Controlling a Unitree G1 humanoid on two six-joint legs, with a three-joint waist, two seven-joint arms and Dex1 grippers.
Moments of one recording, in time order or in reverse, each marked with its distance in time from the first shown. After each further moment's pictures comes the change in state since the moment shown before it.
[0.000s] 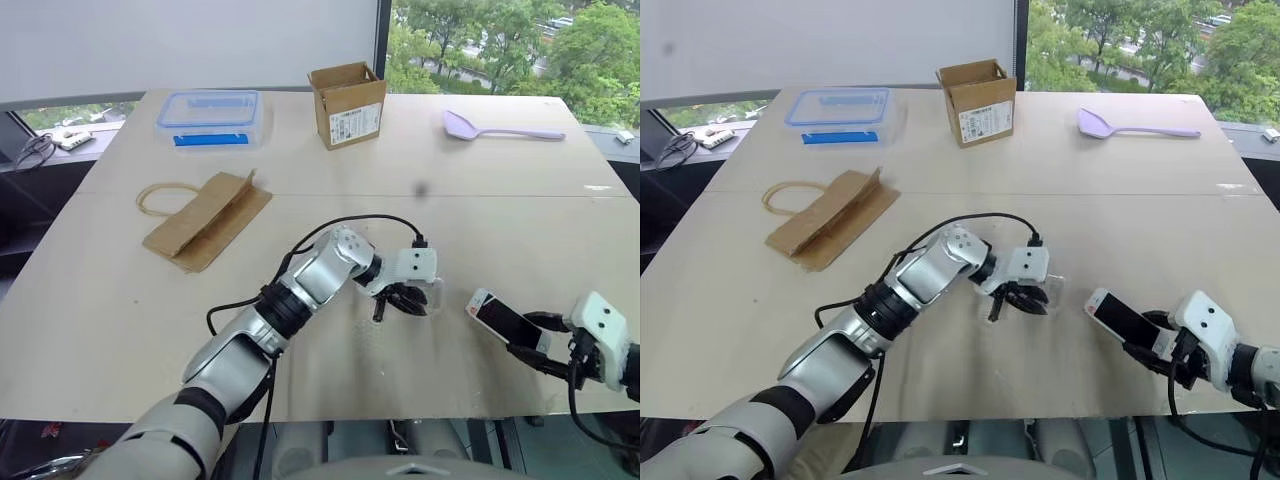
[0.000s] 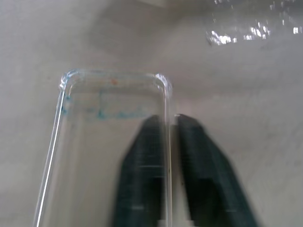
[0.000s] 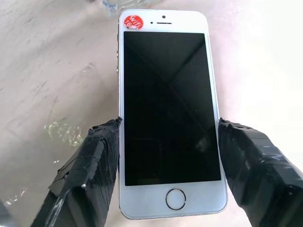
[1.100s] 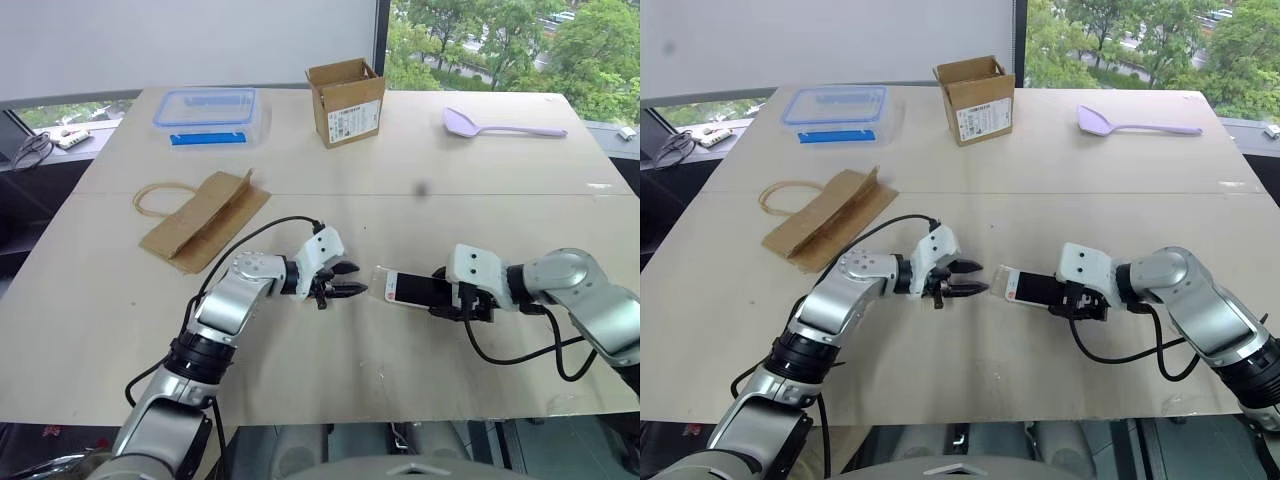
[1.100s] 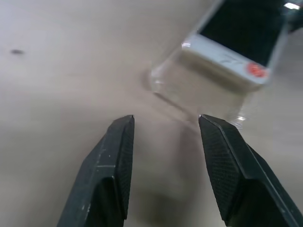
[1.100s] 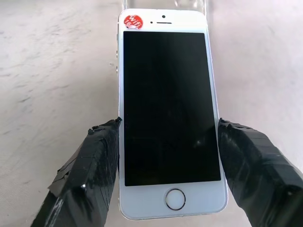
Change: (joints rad) left arm 0.384 0.275 0.352 -0.312 -0.220 0.057 0.217; right arm -0.781 -0.053 0.714 0.084 -0.196 0.173 0.045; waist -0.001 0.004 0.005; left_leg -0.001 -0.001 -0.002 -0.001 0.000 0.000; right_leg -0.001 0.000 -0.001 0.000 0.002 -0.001
